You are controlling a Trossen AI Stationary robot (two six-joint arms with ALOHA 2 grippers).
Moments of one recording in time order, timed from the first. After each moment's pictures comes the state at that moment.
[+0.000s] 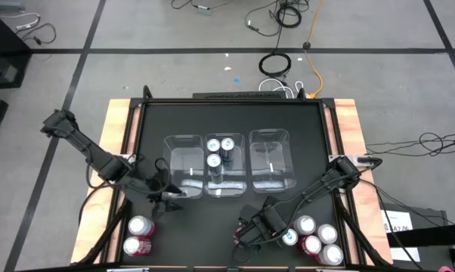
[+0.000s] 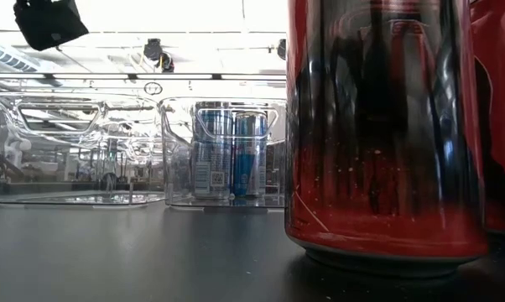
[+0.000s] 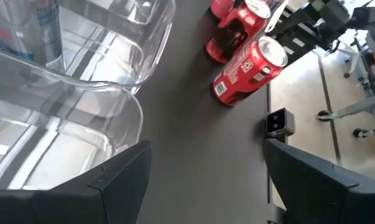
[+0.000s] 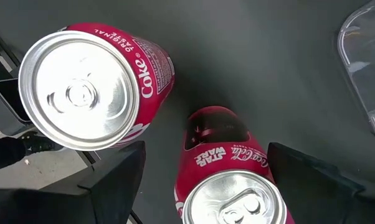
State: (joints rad) left arm -0.64 1.01 0.76 -0.43 -0.31 -0.88; right arm 0.56 2.10 1.96 -1.32 0.02 1.11
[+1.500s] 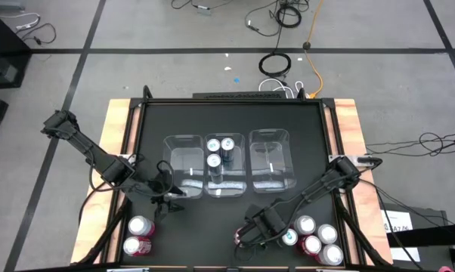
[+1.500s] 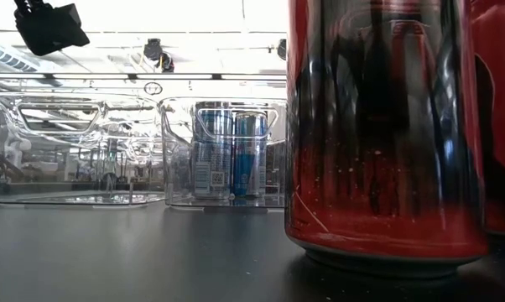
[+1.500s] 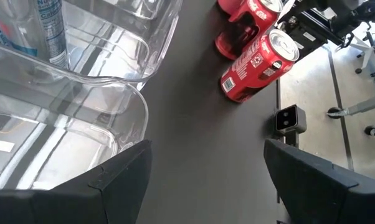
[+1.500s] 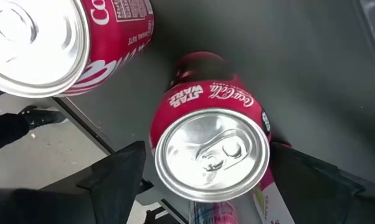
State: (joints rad) left arm -0.64 1.04 0.76 -0.43 -0.32 -0.88; right arm 0.56 2.11 1.96 -1.41 -0.14 1.19
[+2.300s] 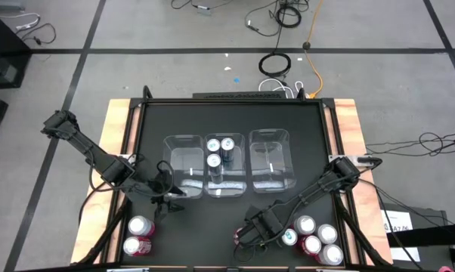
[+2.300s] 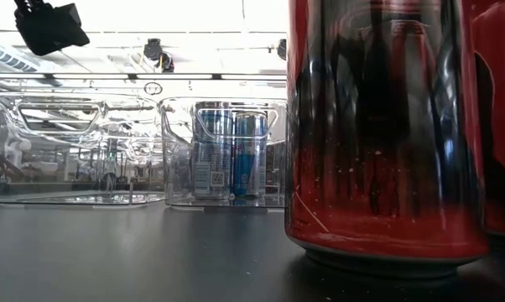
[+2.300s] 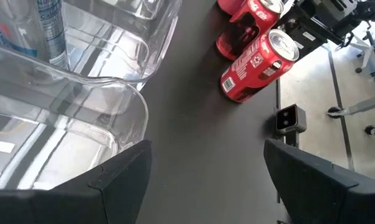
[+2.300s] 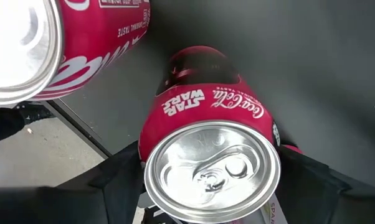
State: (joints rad) left arm -0.64 1.04 0.76 -0.43 -0.32 -0.88; right arm 0.56 2.13 1.91 -1.37 -0.16 1.18
